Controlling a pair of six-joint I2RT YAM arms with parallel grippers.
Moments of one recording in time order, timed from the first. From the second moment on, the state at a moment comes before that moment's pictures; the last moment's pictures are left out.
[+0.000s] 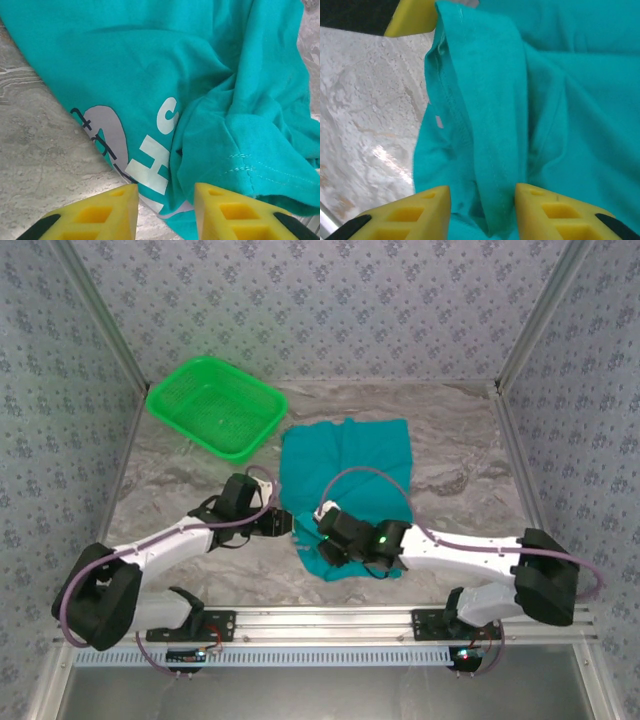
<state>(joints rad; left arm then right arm) -0.57 1.26 0.55 -0.14 0.40 -0.48 1.17 1.36 0.85 -0.50 0.24 0.47</state>
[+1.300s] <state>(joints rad) -0.72 1.97 1.48 -0.33 0.60 -0.42 0.68 0.93 0.76 -0.83 -0.05 0.74</state>
